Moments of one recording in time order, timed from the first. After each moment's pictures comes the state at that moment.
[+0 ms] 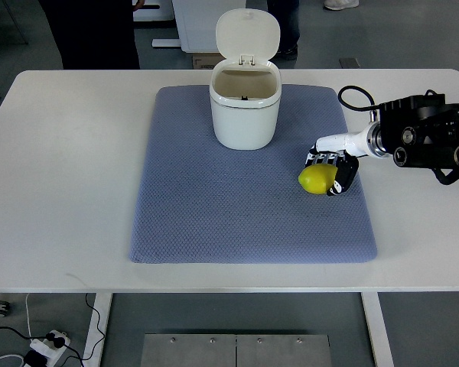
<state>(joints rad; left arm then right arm) -0.02 0.00 -0.10 -0.16 0.00 0.21 -0.12 1.76 -0.24 -0.99 1.19 -0.40 0.04 0.09</state>
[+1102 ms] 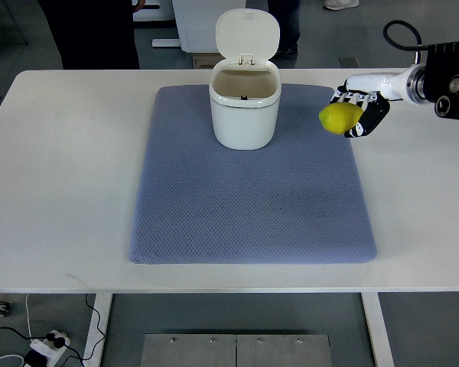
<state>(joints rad) -0.02 0.00 -0.10 -0.16 0.00 0.21 -0.12 1.87 -0.36 -0.99 1.12 -0.39 0.01 0.13</state>
